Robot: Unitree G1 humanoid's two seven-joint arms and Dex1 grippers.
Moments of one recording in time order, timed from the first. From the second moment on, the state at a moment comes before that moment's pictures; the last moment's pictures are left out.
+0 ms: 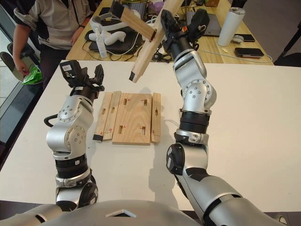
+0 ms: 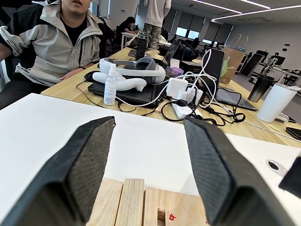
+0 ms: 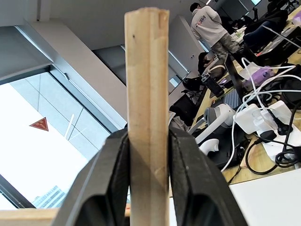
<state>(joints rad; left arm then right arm) -0.37 -0.04 0.09 -0.36 -0.18 0.71 0.12 -0.86 0.12 -0.41 0.14 0.71 0.54 0.05</state>
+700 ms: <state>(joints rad) -0.45 0.04 0.05 -0.42 -0.42 0.76 -0.18 -0.78 0.12 -0.26 0.06 0.81 0.55 0.05</state>
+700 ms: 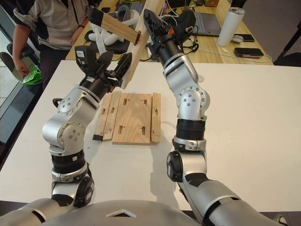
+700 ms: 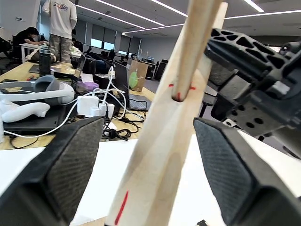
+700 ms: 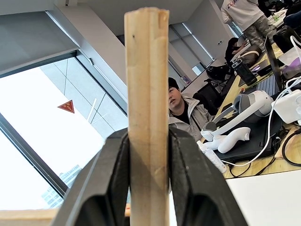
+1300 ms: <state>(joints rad) -0.40 0.19 -0.07 -0.47 -0.42 0.75 -0.28 -0.74 0.10 -0.28 -0.08 0.95 0.73 -0.06</state>
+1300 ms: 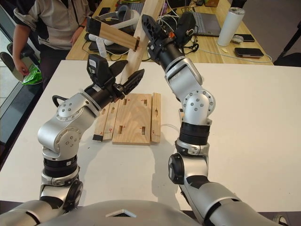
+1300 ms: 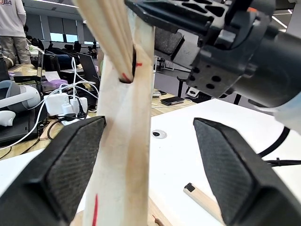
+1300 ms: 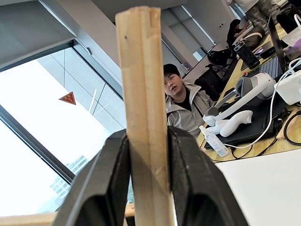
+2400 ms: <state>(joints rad) -0.36 0.30 -0.06 -0.41 -0.34 0.70 -0.32 -0.64 -0.20 -0.35 -0.27 1.56 0.95 -0.23</state>
